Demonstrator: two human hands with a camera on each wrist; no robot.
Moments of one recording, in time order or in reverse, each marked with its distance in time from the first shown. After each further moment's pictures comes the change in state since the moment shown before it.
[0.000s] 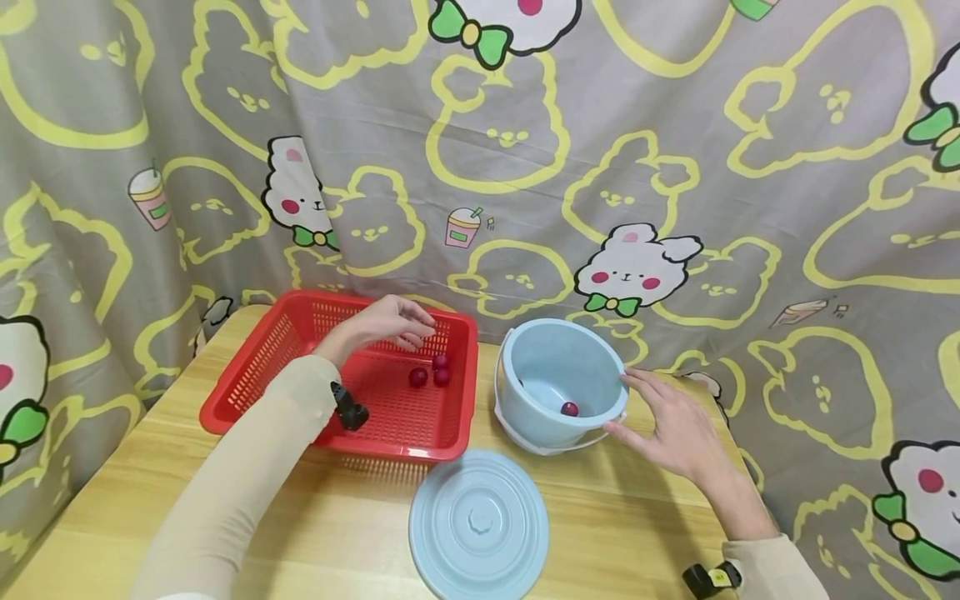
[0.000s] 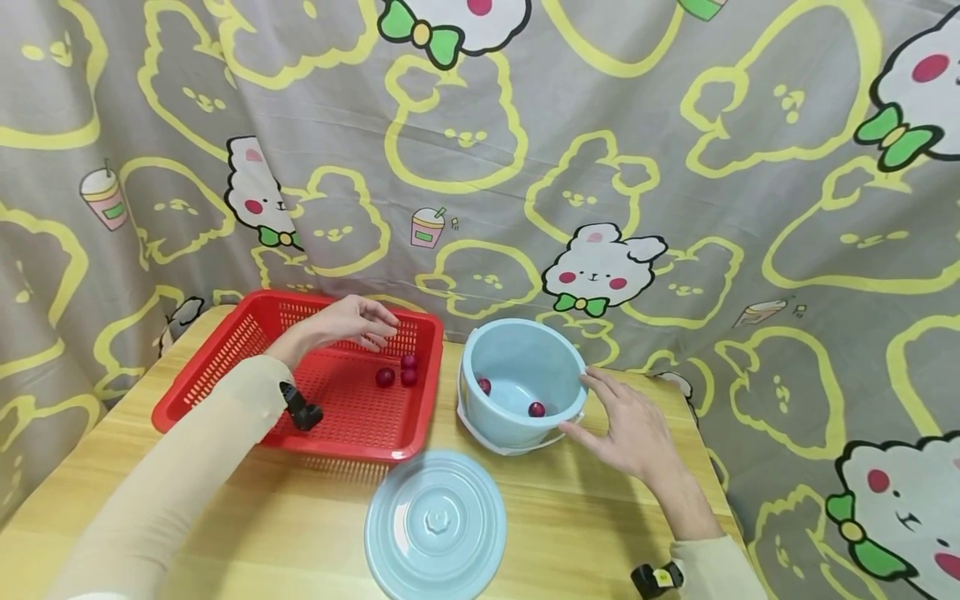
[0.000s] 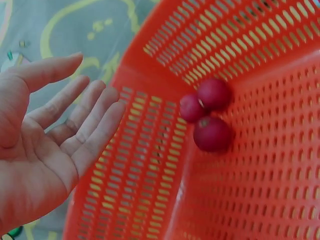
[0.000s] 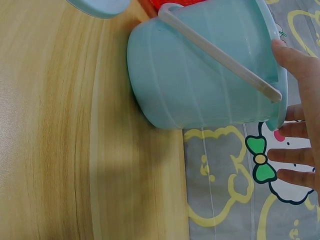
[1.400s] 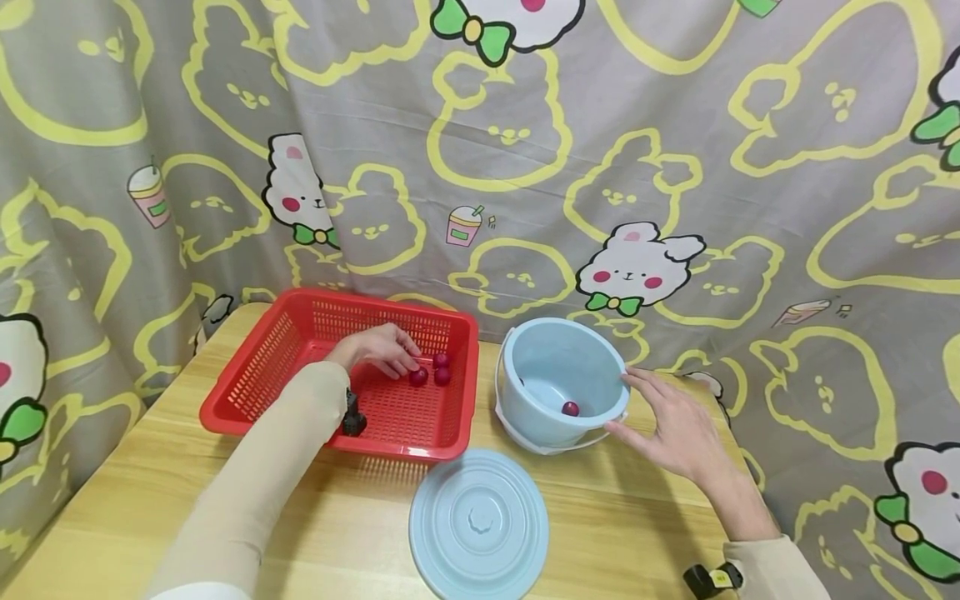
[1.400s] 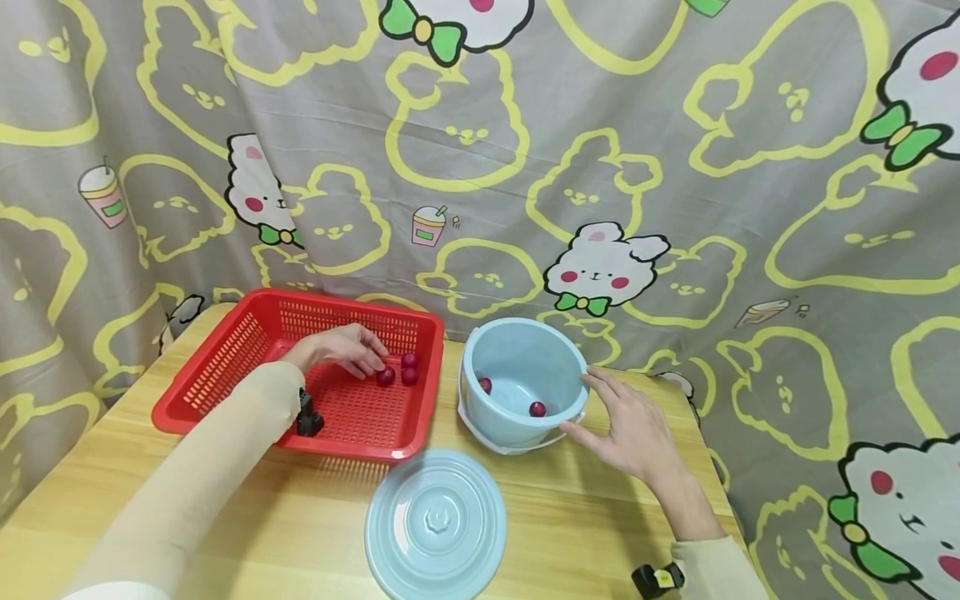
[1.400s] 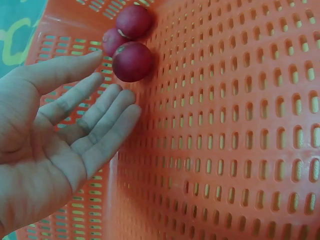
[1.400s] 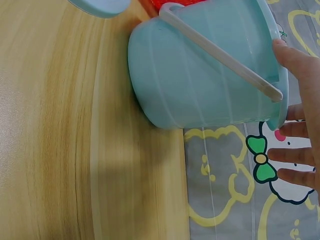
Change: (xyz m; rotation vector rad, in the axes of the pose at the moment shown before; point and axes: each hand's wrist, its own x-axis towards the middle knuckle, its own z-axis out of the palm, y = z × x) left_hand 0.012 -0.045 0.007 0.088 -0.146 -0.204; right_hand 0.001 0.000 0.000 0.001 -0.013 0.011
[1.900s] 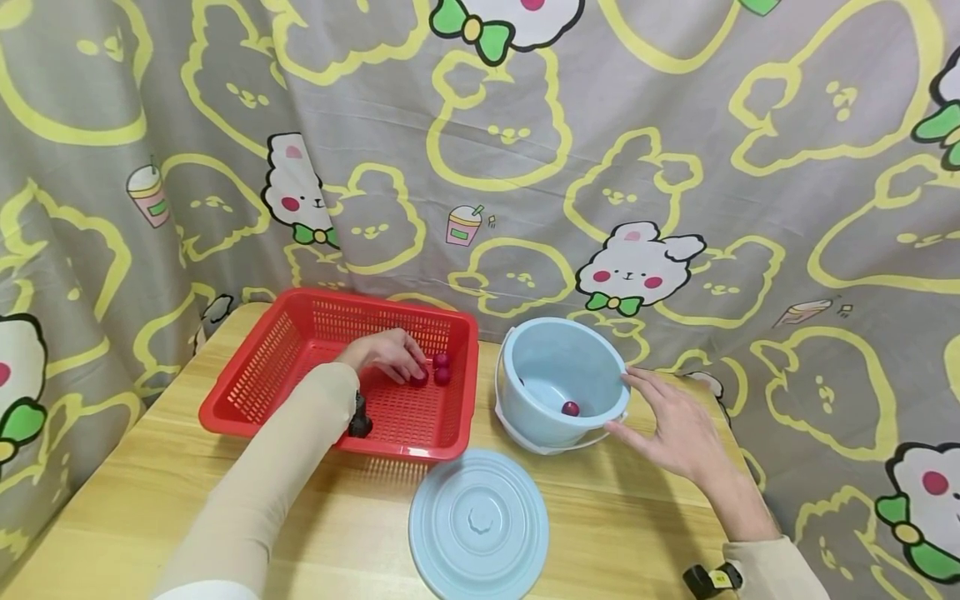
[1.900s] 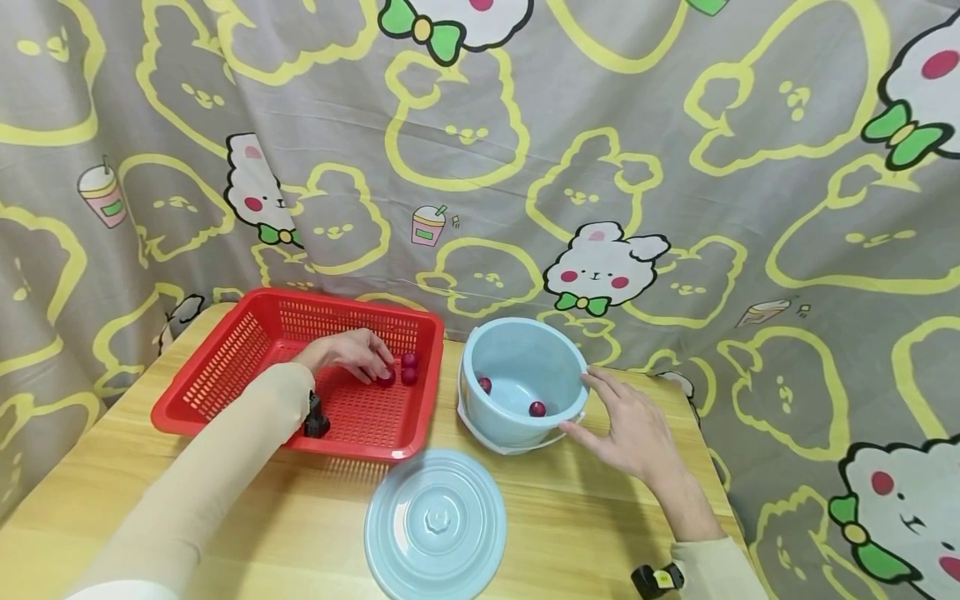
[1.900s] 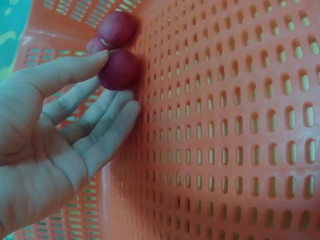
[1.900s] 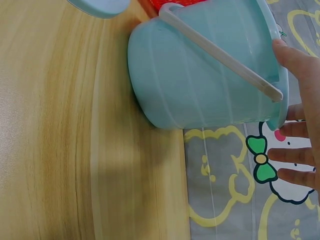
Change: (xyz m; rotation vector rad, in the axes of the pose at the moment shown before) left_hand 0.009 0.001 0.009 0.029 -0.037 -0.024; right_hand -0.001 0.001 0.001 0.004 0.011 -0.004
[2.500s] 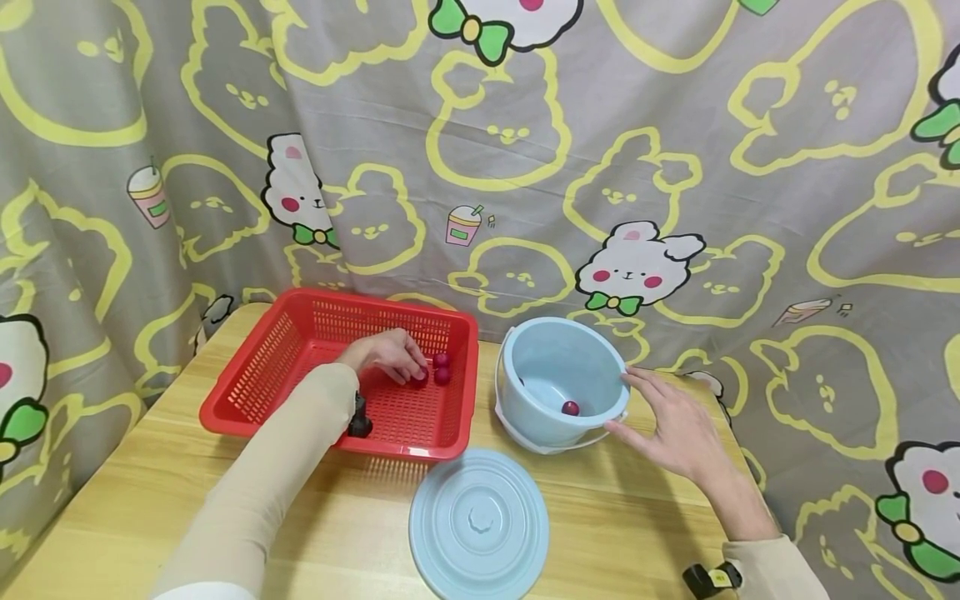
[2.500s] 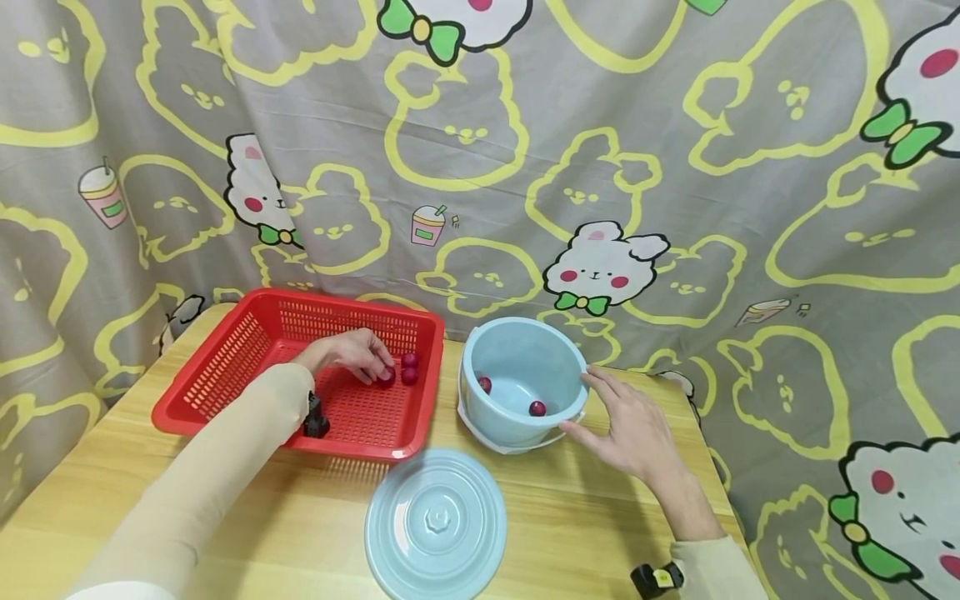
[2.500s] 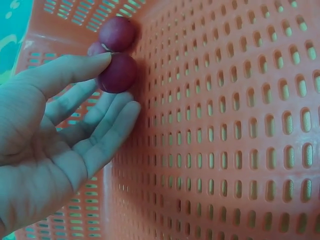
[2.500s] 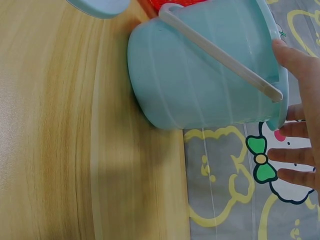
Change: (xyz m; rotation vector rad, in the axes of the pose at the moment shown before) left_hand -0.002 0.002 0.000 0.027 0.000 0.021; right_hand 0.000 -0.001 0.000 -0.009 -0.002 0.003
